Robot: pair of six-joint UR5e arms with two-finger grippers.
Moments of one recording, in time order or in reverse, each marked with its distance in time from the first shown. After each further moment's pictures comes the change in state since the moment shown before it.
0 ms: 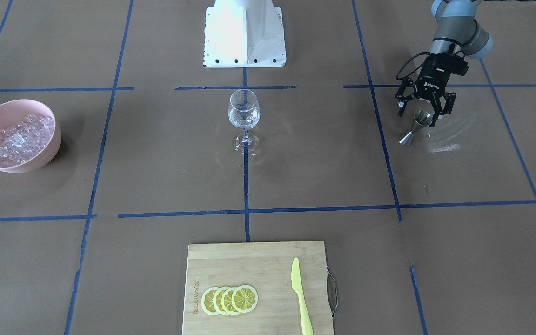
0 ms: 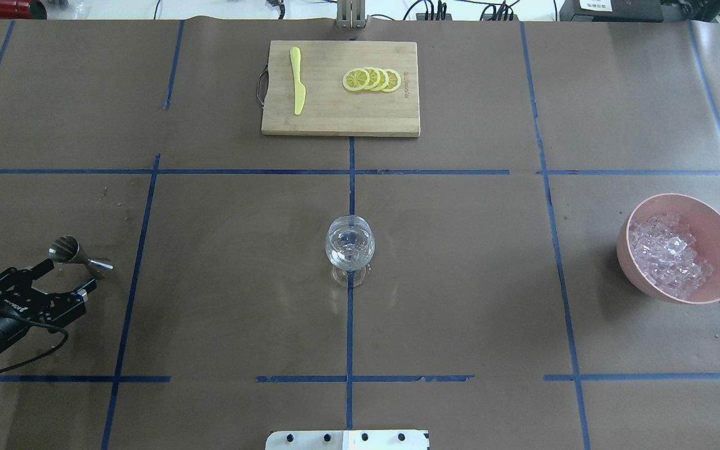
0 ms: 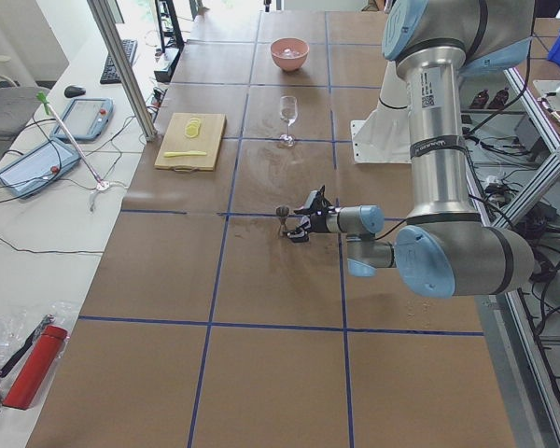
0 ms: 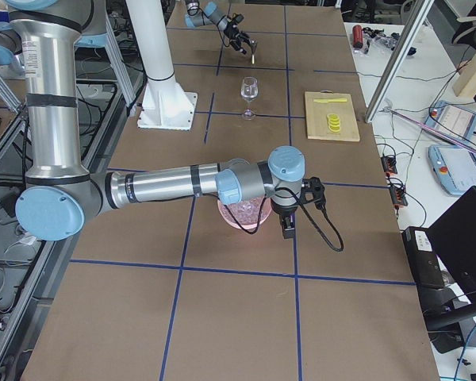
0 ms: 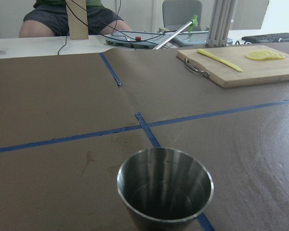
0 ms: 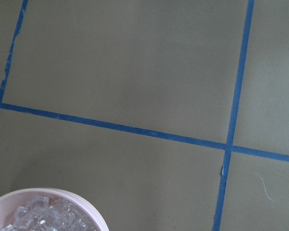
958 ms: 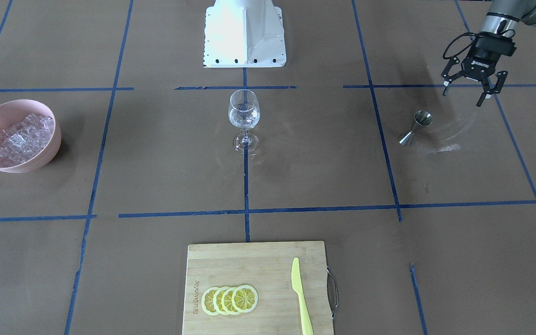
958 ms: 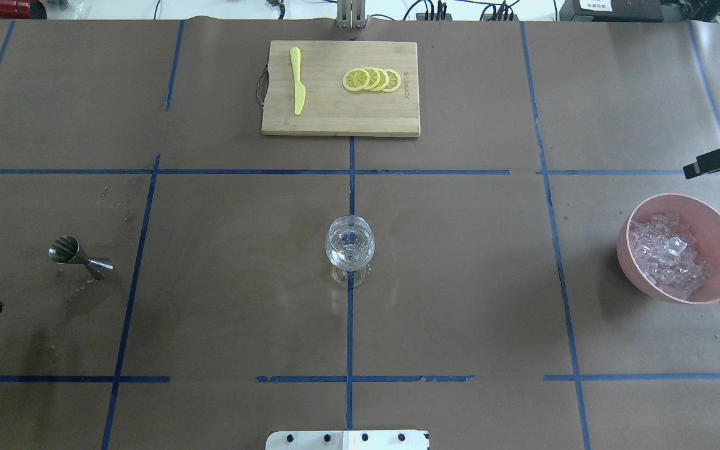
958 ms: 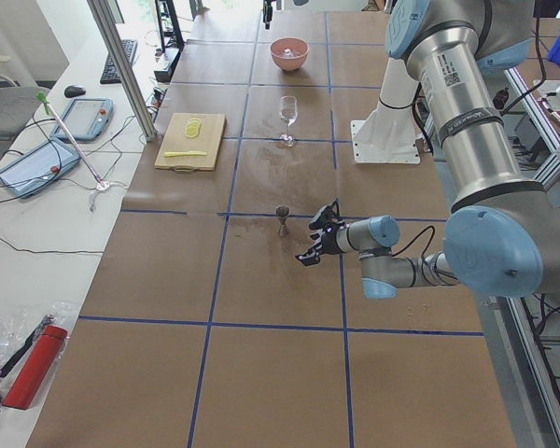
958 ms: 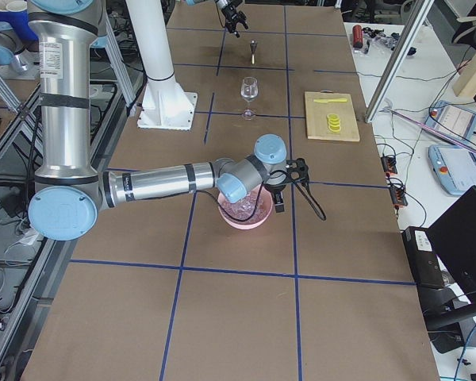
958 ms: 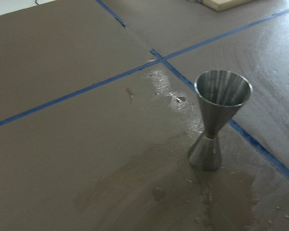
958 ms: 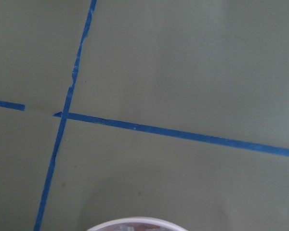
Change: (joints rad) left arm -0.160 0.251 -0.065 0.001 -0.282 0.200; right arm -0.299 -0.072 0.017 0.491 -0.096 0.538
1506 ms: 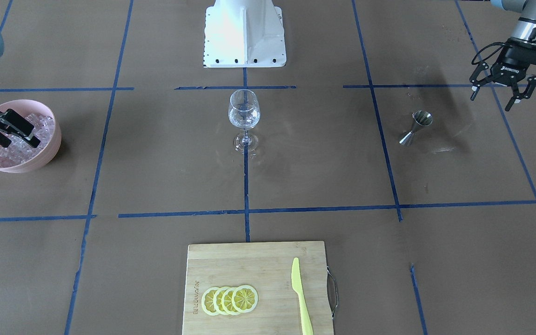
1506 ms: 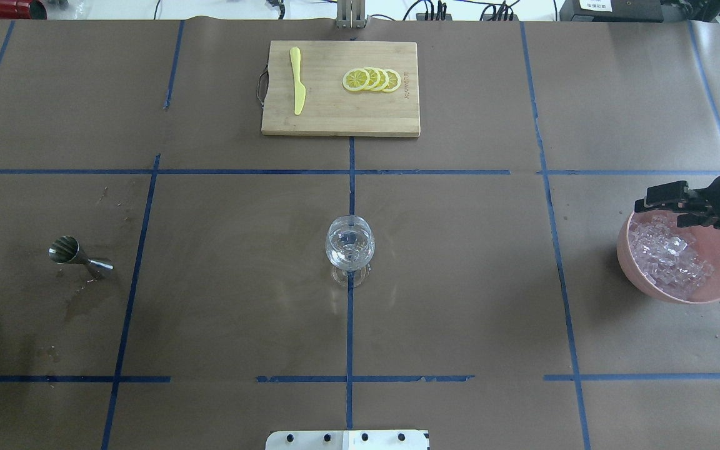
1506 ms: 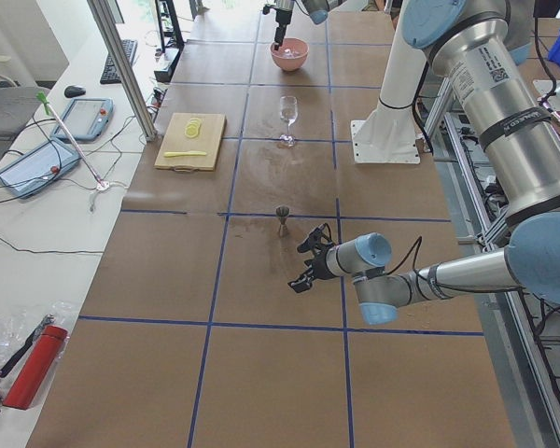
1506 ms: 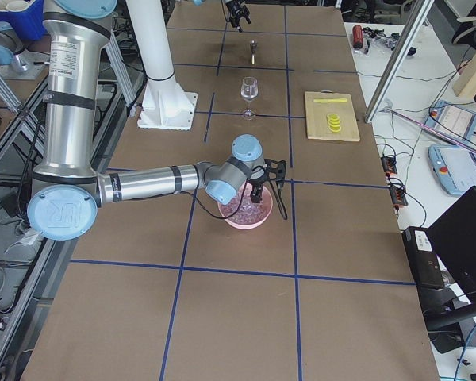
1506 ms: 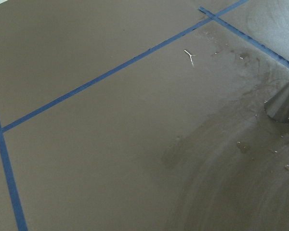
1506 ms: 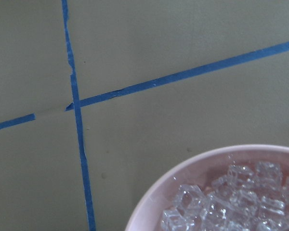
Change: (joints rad) left arm -0.284 -0.035 0.092 0.009 -0.329 0.067; right arm -0.175 -0.095 0.053 0.186 -0.103 0.577
